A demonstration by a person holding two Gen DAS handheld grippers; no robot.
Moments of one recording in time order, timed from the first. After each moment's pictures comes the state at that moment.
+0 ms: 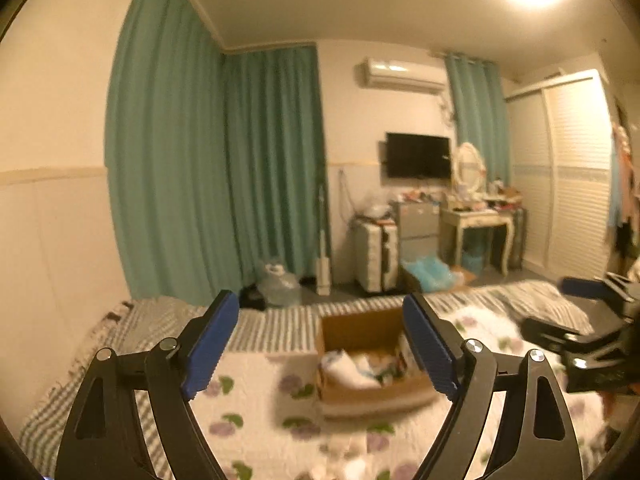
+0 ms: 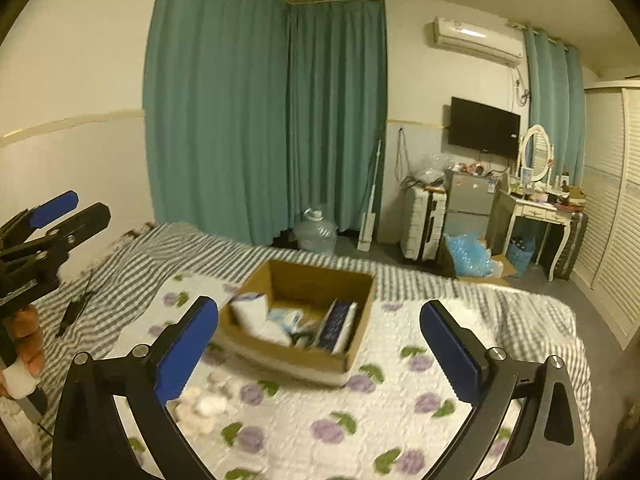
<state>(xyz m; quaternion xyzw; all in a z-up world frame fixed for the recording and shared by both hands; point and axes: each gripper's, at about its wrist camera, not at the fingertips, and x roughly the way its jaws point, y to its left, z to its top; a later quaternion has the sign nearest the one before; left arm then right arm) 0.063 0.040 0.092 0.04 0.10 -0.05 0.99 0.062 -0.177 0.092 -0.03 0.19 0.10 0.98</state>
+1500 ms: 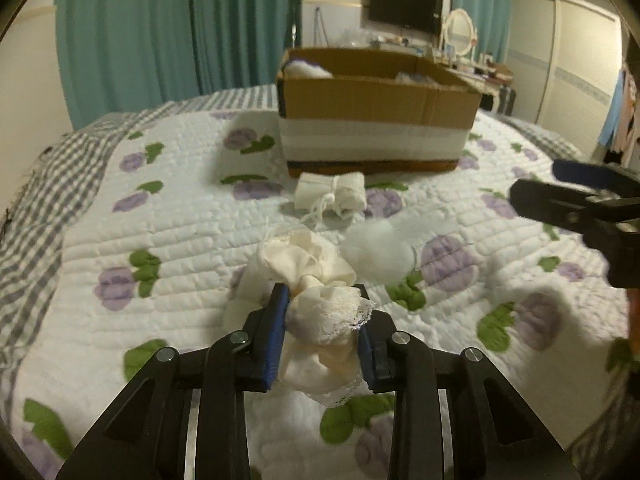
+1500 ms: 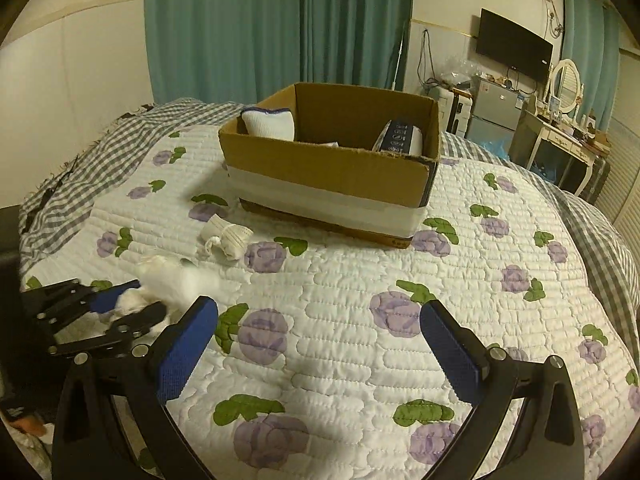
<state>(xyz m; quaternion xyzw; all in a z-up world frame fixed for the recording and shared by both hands) 0.084 0.036 -0.133 0.02 0.36 -0.10 0.93 0.109 -0.131 -0.089 -0.06 0.36 0.11 0.93</state>
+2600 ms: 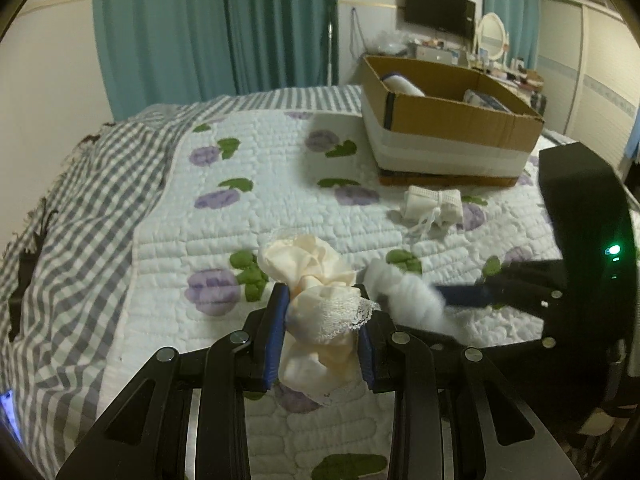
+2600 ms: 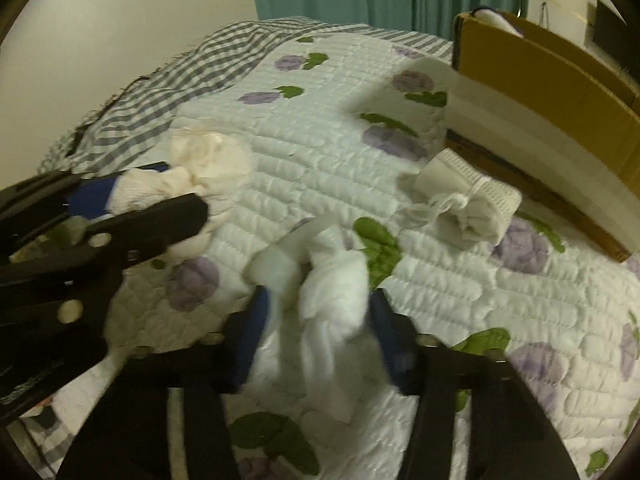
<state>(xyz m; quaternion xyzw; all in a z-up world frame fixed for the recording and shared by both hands) 0.096 0.101 -0.126 0.03 0.37 -0.04 0.93 0.148 0.015 -0.178 -0.09 0.45 0.28 0.84</state>
